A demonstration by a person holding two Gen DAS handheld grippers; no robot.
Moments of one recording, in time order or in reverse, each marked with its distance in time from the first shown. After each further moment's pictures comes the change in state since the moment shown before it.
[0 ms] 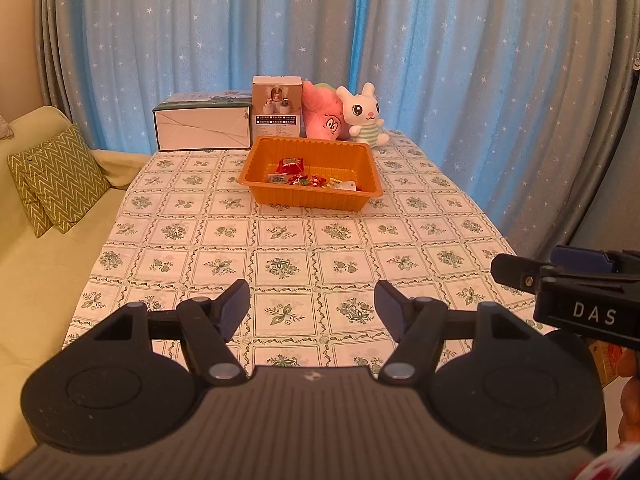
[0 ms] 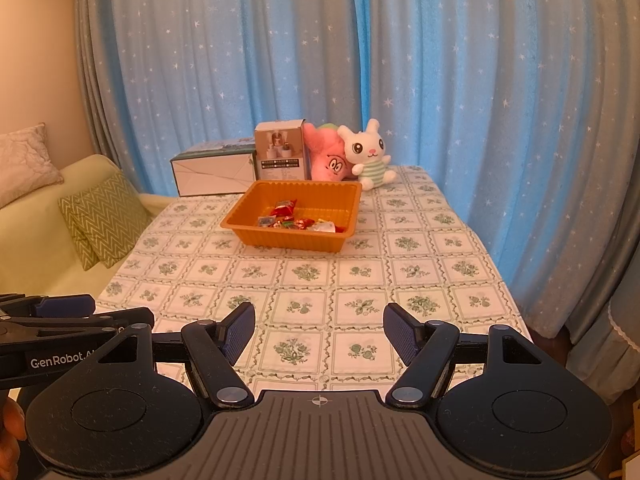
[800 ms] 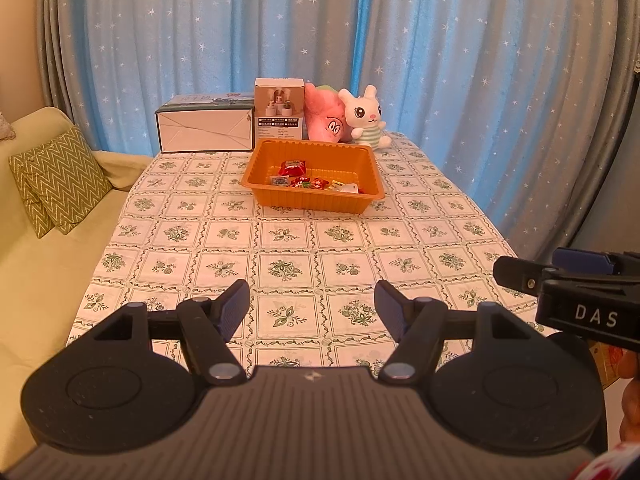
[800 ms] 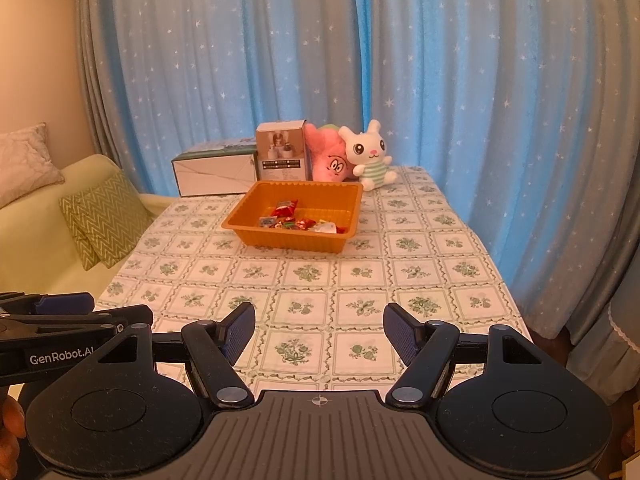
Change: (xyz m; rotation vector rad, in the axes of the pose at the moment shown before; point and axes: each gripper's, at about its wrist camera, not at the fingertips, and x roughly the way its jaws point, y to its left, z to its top) left arm -0.002 0.002 0.002 -0.001 -0.004 0.001; right arm 0.001 0.002 -0.001 -0.002 -0.001 -0.001
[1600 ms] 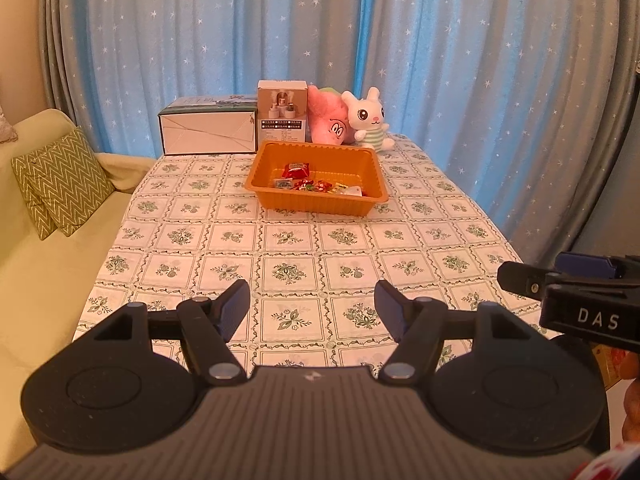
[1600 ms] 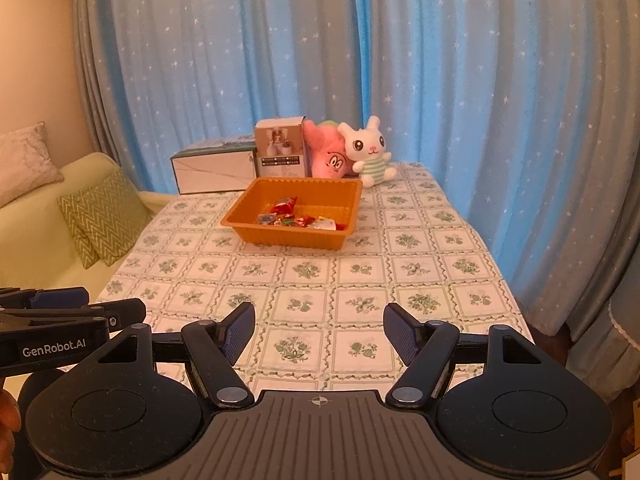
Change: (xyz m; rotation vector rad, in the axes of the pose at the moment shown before) left arm -0.001 0.003 0.002 0.001 -0.003 0.008; right arm 0.002 0.000 0.001 0.002 0.007 -0.001
